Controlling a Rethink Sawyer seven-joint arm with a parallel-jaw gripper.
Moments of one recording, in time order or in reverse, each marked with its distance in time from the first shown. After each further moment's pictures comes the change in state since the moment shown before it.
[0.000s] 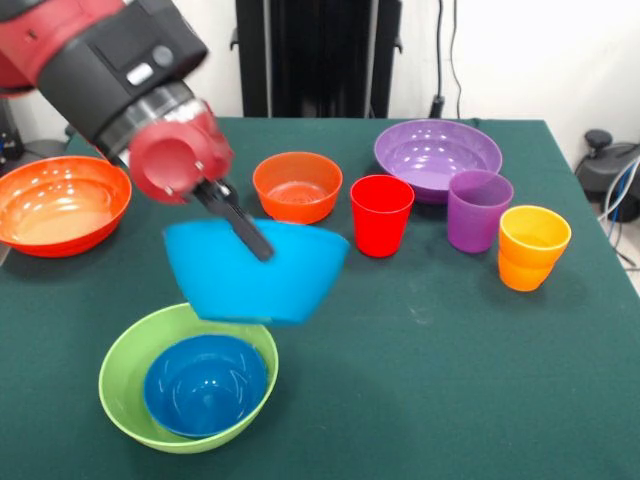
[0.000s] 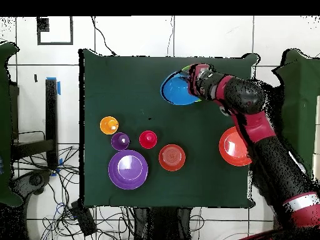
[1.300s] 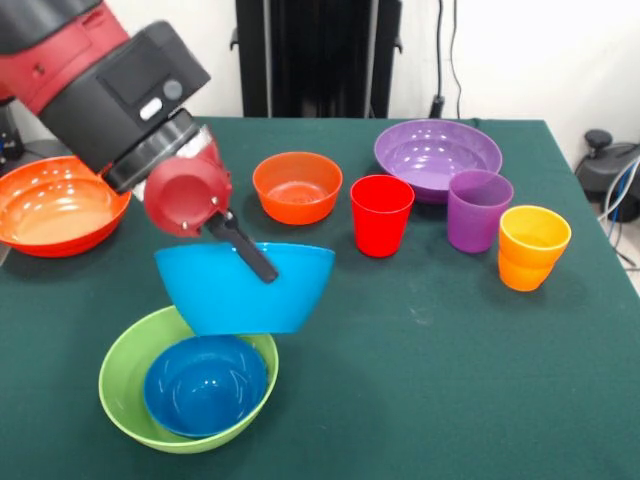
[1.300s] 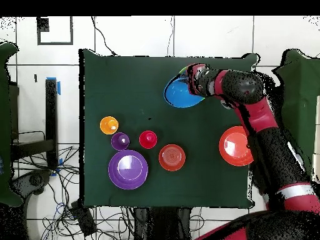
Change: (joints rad) arm 0.129 0.037 -0.139 -0.198 -0.049 0.194 0.000
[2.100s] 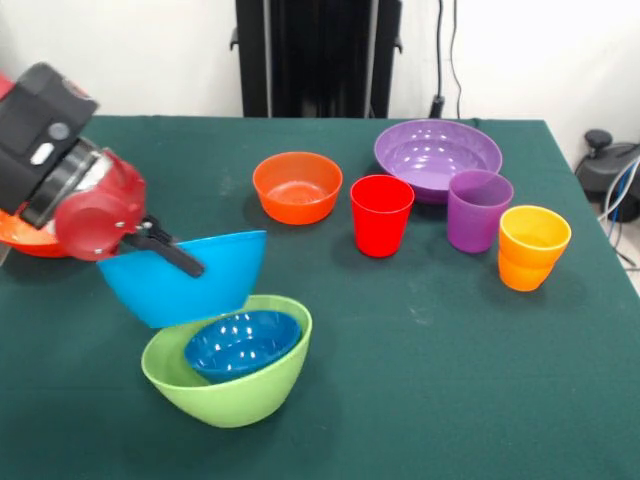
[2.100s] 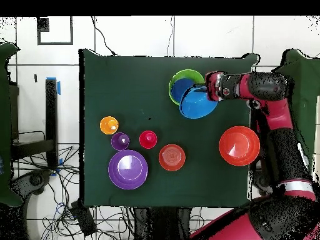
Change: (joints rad) arm -0.041 0.170 -0.023 -0.296 -0.055 0.410 0.000
